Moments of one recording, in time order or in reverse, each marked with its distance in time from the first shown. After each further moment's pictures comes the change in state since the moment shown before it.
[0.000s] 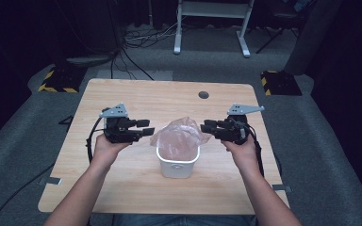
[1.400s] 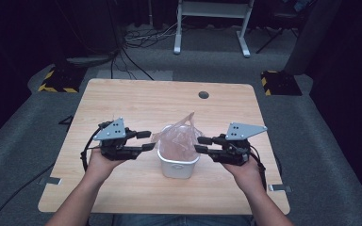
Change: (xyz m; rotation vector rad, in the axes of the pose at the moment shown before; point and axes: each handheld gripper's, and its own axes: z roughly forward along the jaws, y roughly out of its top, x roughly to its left) left arm -0.047 -0.004 -0.009 0.025 0.011 0.229; right arm 0.067 -0.008 -0.023 -0.028 0.090 -0.225
